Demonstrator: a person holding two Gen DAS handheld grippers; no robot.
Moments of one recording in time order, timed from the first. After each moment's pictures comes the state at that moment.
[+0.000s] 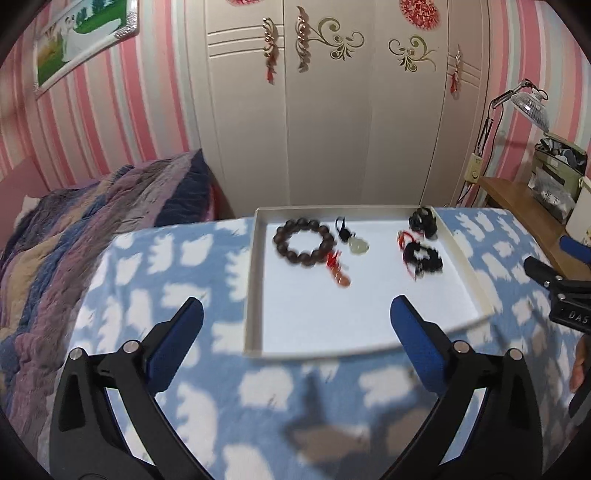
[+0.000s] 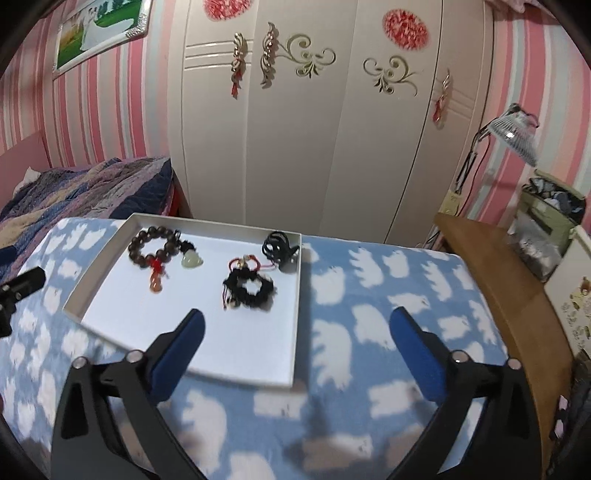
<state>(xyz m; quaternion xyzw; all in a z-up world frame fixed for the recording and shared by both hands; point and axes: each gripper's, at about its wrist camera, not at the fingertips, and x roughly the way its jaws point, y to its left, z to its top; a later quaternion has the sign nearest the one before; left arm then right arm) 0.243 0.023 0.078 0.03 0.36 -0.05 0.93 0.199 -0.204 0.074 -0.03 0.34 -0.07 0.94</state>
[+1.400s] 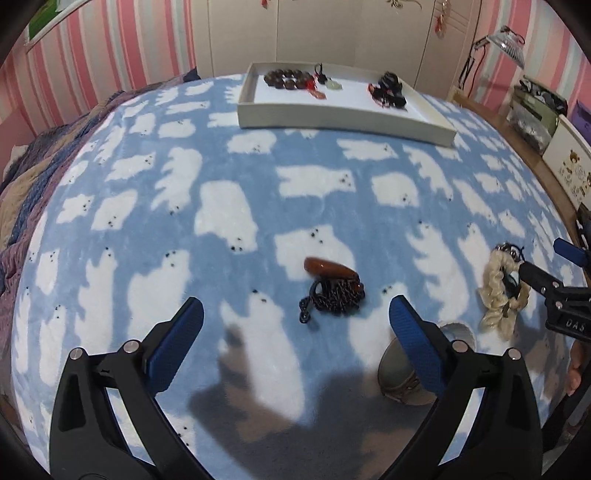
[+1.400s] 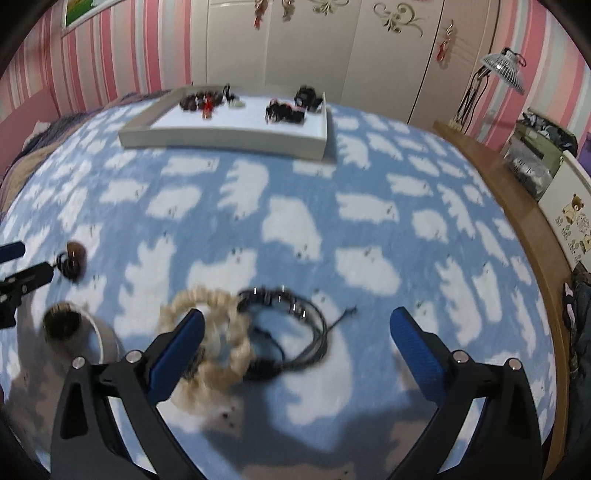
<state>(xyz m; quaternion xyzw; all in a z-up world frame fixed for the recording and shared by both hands) 0.068 0.042 -0.040 0.01 0.48 -0.08 0.88 0.011 -0.166 -0.027 -0.03 0.45 -0.06 0.89</state>
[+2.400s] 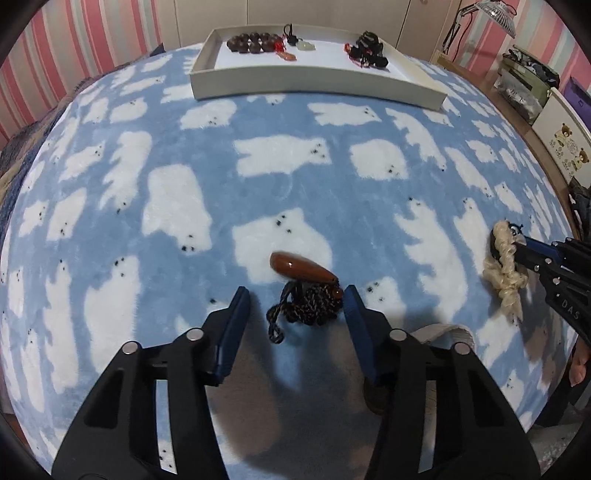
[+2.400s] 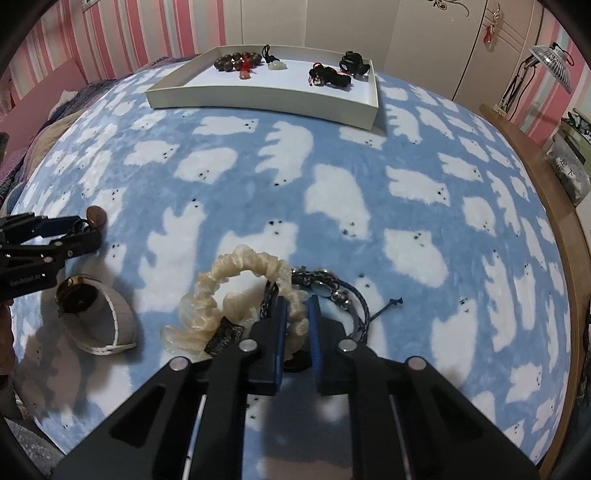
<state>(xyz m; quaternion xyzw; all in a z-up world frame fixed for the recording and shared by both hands) 0.094 0.021 -0.061 0.04 0.53 -0.12 0.84 0.028 -0.155 -0.040 -0.03 0.52 0.01 0.86</state>
